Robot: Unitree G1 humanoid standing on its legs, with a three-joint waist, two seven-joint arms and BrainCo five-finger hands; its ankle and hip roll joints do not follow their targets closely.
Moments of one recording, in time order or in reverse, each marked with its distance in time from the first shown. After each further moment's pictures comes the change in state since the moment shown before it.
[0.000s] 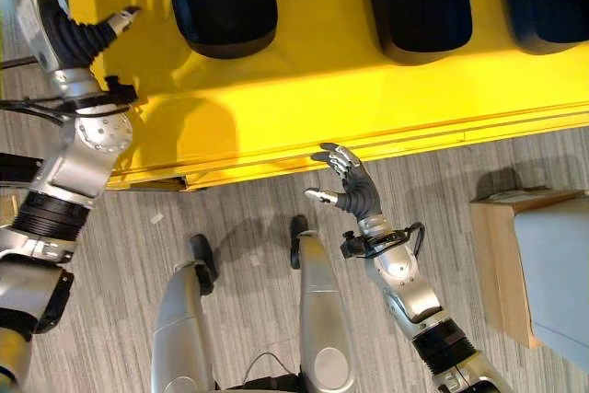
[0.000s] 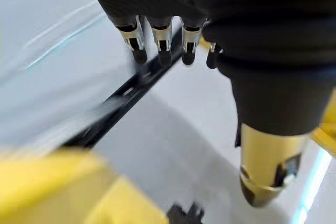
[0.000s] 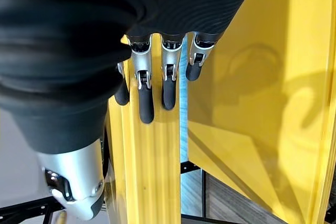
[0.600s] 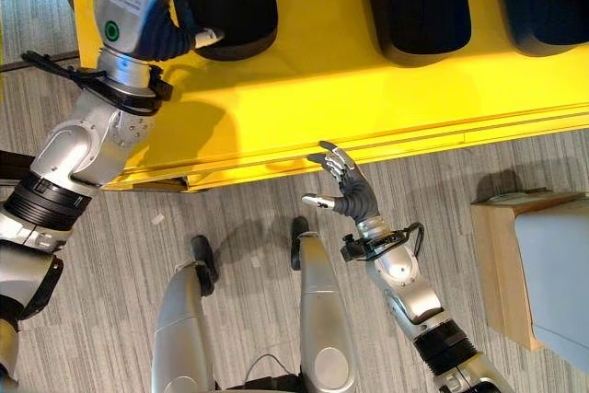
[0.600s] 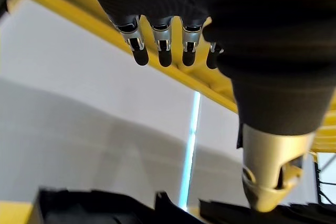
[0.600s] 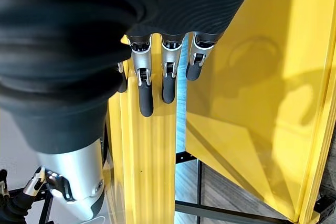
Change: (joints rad) left arm -0.086 0.009 -0.177 -0.121 0.297 -0.052 -0.230; right arm 0.004 0.001 -0.006 0.001 -0.019 0.007 0.040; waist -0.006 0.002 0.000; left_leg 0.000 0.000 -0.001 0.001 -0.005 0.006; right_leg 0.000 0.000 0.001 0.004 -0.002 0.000
